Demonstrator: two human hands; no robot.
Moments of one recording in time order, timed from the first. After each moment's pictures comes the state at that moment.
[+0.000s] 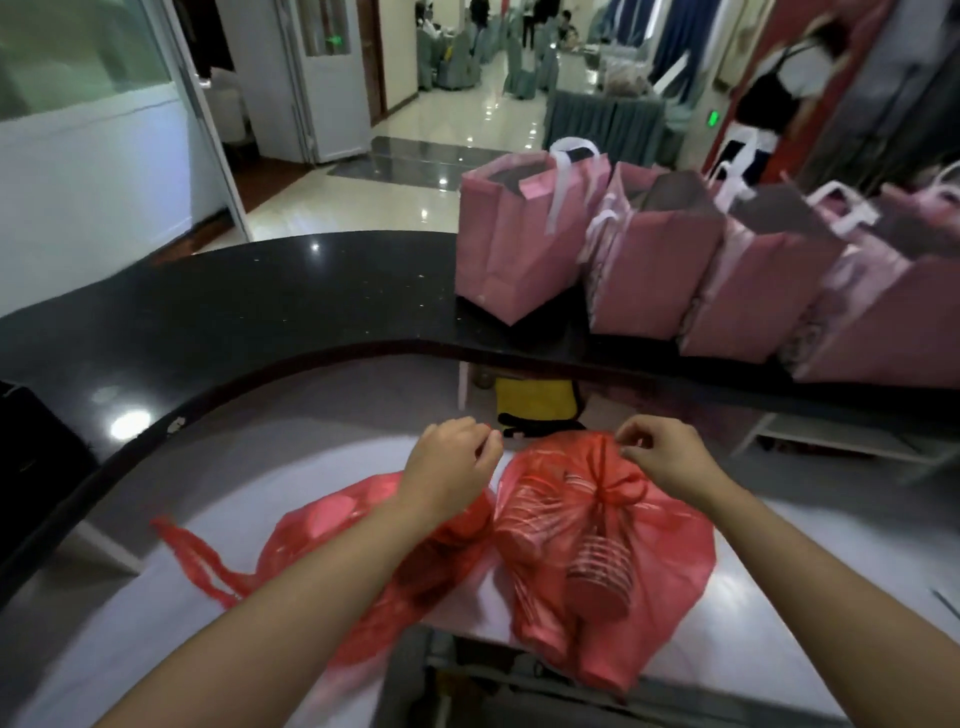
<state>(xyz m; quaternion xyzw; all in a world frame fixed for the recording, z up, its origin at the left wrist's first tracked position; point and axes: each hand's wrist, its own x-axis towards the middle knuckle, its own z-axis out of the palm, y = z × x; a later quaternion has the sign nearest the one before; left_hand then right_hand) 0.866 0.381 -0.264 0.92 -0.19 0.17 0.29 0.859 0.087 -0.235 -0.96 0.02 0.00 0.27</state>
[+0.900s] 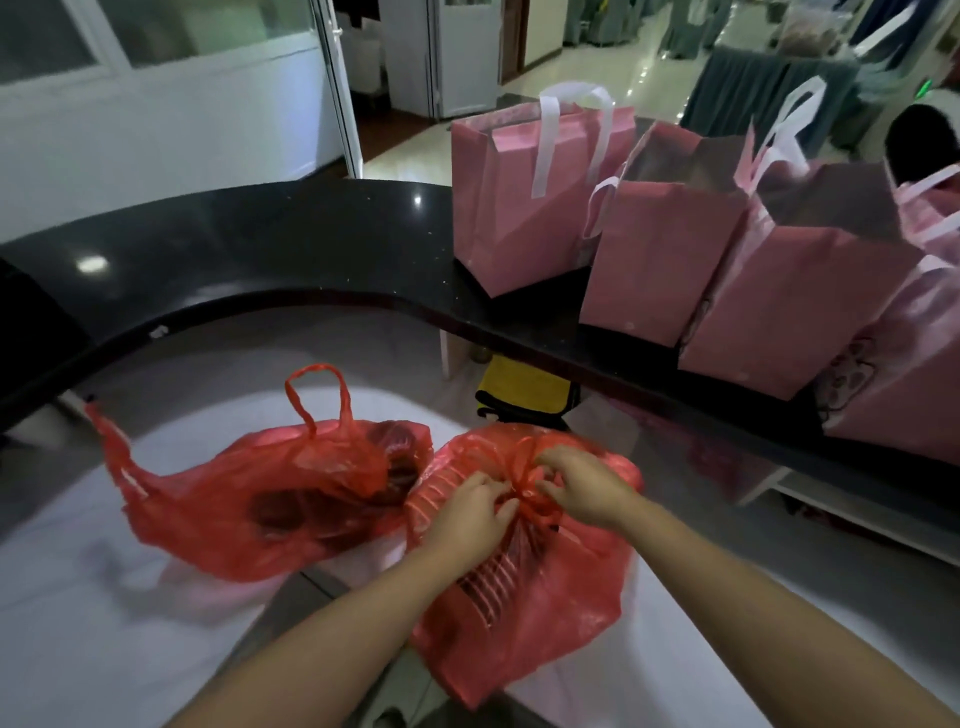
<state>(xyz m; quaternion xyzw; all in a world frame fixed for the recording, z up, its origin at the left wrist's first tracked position) 0.839 0.175 -0.355 0.94 0.01 -0.05 0.34 0.918 -0.007 -0.323 -0.93 -0.27 0.16 0.21</state>
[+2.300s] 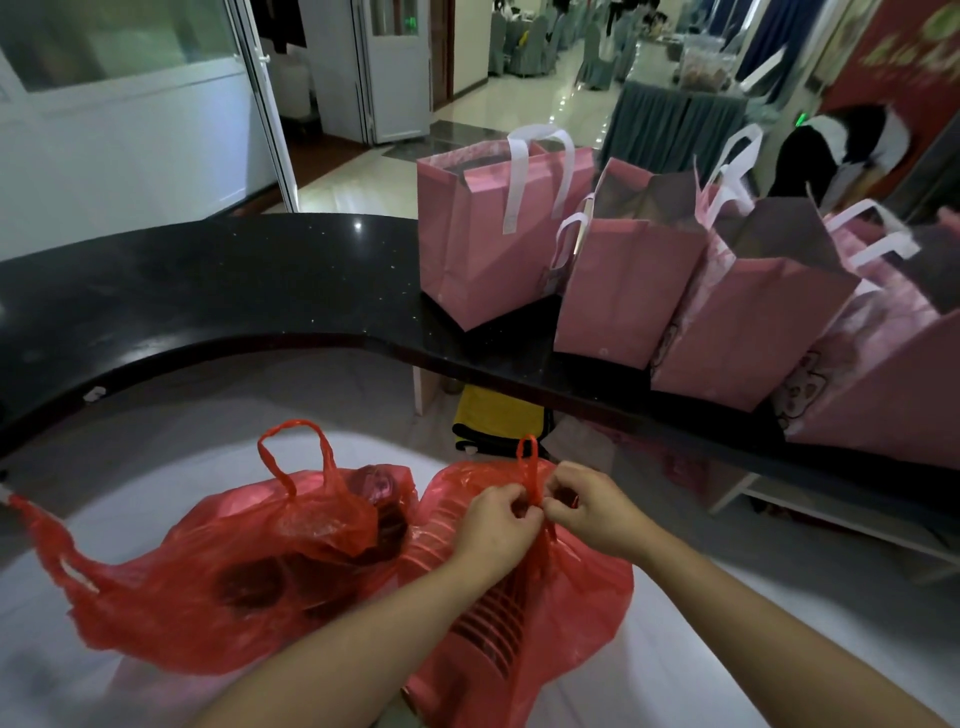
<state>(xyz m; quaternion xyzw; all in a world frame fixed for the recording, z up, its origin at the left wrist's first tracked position) 0.876 0.162 -0.335 0.88 0.01 -0.03 0.48 0.907 -0.006 -0.296 -0.91 -0.20 0.11 0.34</state>
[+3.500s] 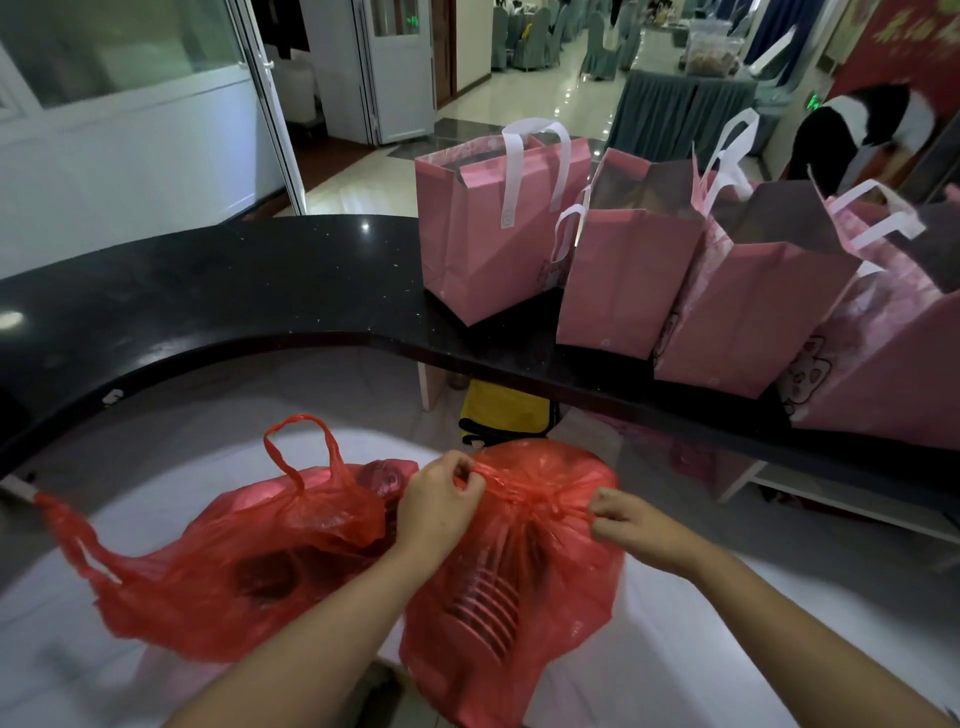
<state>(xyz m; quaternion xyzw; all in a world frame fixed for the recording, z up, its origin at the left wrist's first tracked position) 0.872 0.220 -0.319 0.91 0.10 0.07 0.40 0.885 -0.056 -0.301 -0.86 -0.14 0.24 0.43</state>
